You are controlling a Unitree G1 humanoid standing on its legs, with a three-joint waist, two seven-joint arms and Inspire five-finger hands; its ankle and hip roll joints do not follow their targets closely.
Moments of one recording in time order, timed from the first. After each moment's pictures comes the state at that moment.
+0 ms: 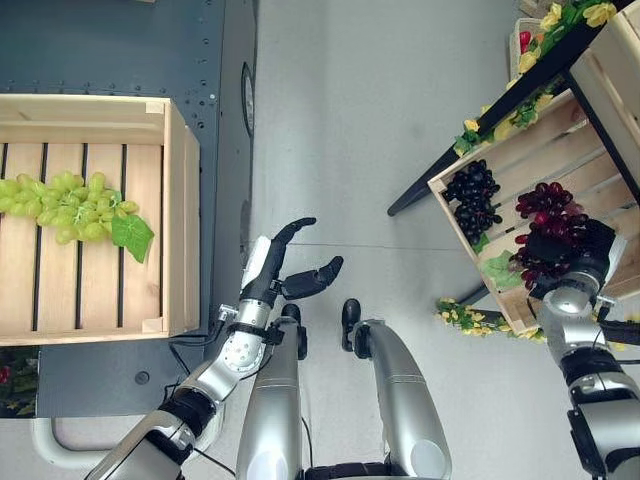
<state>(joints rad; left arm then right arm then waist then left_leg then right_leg) -0.36 0.55 -0.56 0.57 -0.02 -0.53 0.48 -0.63 -0.63 0.09 0.90 0.40 -0.11 -0.57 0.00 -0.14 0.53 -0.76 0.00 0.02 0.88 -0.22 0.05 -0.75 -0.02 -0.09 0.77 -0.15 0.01</state>
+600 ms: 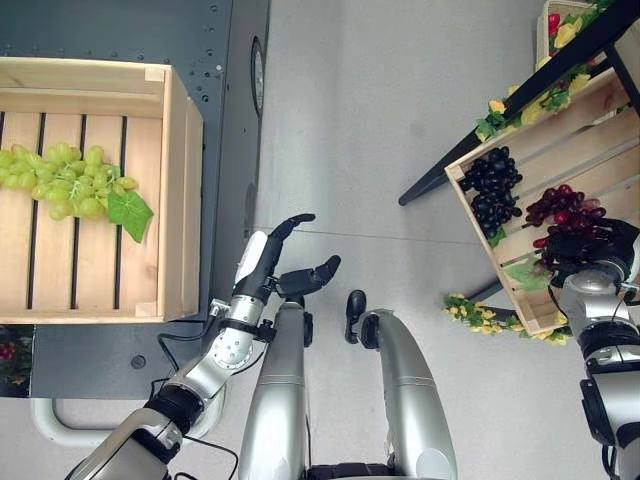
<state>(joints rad) -0.36 0.60 -0.57 0.53 -0.02 -0.56 0.47 -0.73 -0.69 0.10 1.06 0.39 0.05 -0.55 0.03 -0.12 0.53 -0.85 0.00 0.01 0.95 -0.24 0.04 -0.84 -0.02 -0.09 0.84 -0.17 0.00</state>
